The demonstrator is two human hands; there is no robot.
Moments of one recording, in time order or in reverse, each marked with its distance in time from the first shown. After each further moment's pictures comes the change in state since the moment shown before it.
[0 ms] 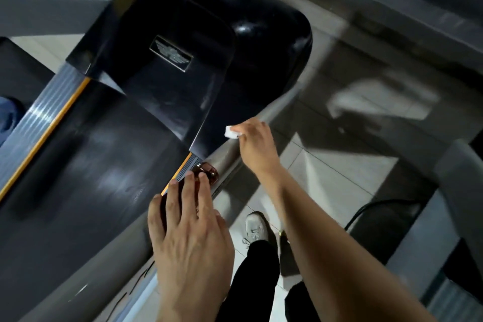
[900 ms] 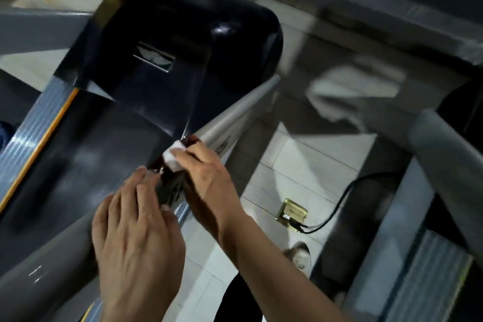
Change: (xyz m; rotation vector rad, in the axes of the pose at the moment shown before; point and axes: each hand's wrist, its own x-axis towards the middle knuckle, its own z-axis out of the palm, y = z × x) left_hand -0.056 -0.040 -0.050 -0.154 0.089 -0.032; right_hand -0.157 -0.104 -0.019 0.253 -0.024 -0.156
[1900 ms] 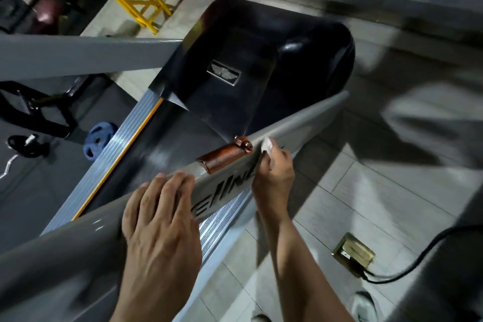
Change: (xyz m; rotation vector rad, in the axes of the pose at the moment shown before) left_hand -0.020 -0.026 0.013 0.245 0.194 0.187; right_hand 0.025 0.064 0.038 0.503 0.496 0.376
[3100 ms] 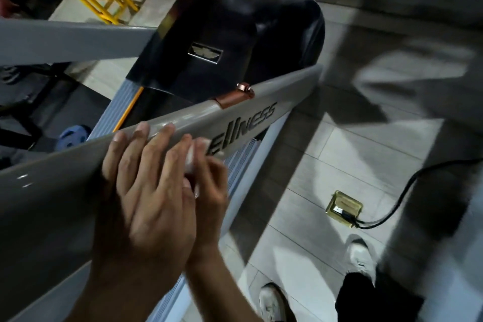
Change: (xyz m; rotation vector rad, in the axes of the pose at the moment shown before) left_hand -0.058 -0.063 -0.017 -0.101 0.139 0.227; right_hand -0.219 -0.019 0.069 0.110 0.112 -0.374
